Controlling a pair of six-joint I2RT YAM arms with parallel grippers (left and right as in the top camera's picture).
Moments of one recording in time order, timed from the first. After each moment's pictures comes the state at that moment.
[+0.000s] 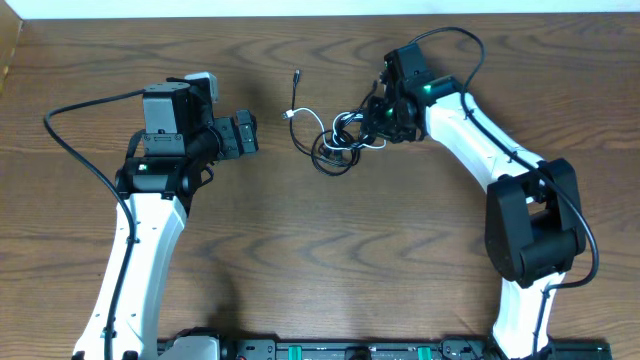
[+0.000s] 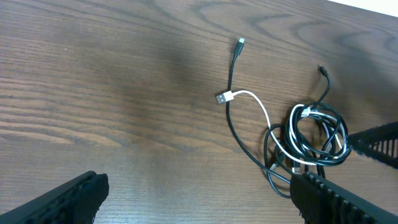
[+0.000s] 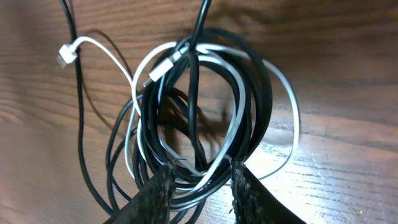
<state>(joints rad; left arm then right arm) -0.01 1.34 1.08 -0.55 0.17 -0.18 0.38 2.08 1.59 -0.67 -0.29 0.56</state>
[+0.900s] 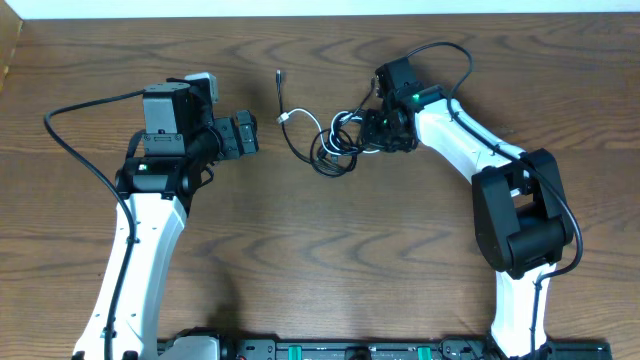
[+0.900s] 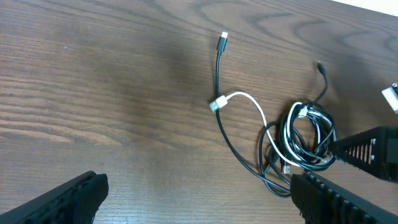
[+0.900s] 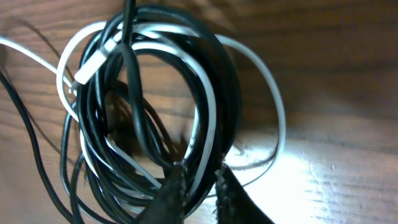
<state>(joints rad) -0.01 1.34 1.08 -0.55 0.17 -0.19 0.40 2.14 1.55 -0.63 -0.25 0.59</state>
